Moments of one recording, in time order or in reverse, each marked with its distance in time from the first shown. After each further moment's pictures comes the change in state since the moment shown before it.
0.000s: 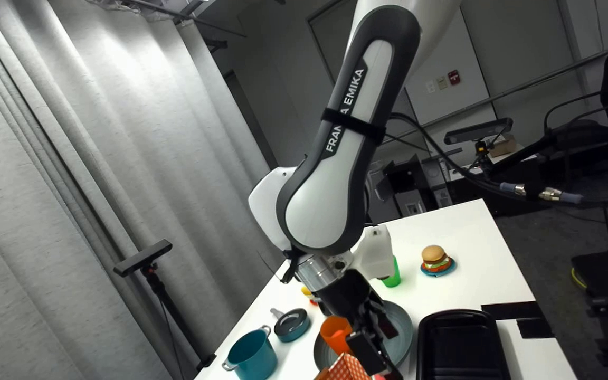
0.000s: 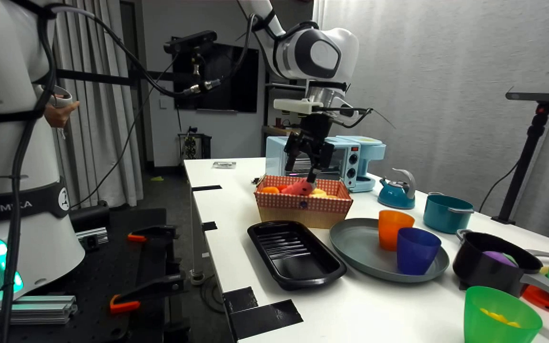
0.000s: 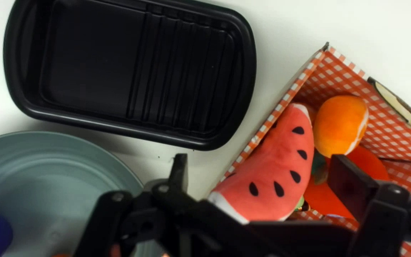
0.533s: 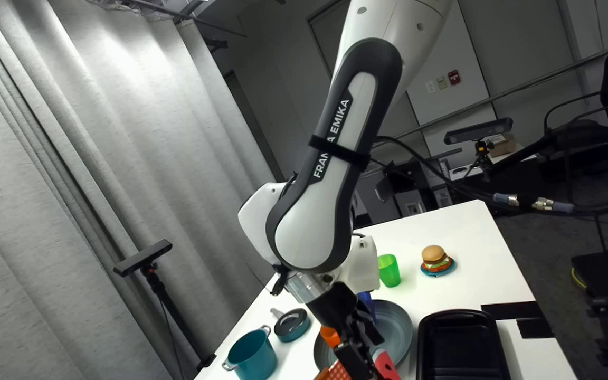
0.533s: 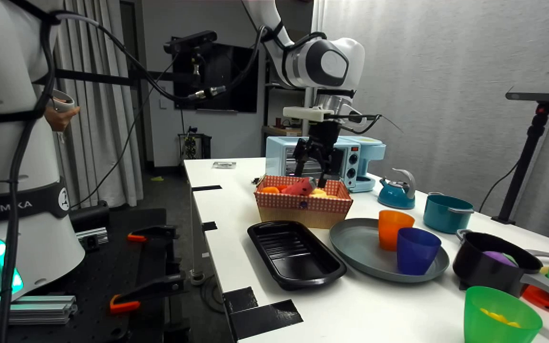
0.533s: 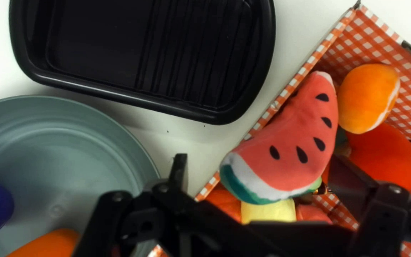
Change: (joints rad) arm 0.001 0.095 0.000 0.102 -0.045 0.000 0.000
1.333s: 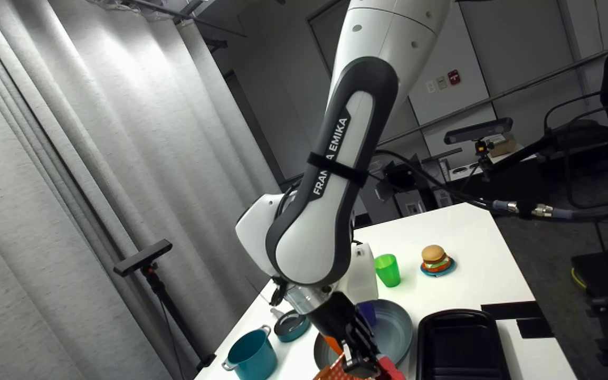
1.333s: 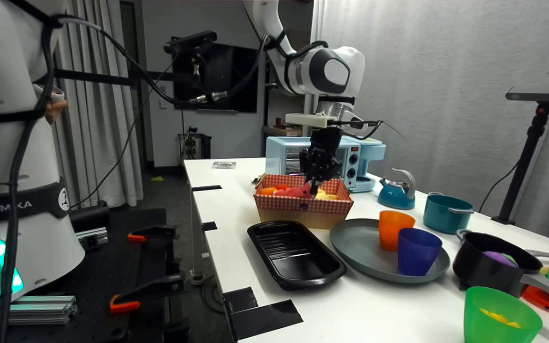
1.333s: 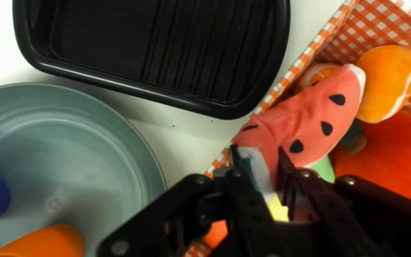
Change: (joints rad) arm 0.007 0.049 -0.001 0.038 -0.038 0.000 0.010
